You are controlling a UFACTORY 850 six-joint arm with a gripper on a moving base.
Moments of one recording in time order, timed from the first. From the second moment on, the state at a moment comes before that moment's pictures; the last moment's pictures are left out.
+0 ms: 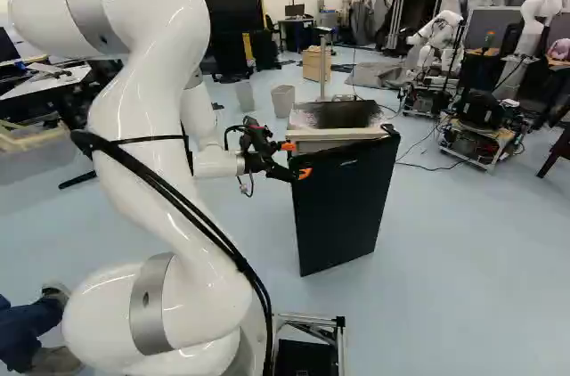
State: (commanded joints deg) arm 18.0 -29.6 -37.3 78.4 73.1 0.0
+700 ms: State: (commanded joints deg) arm 16.2 -24.1 -27.7 81.7 74.1 0.0
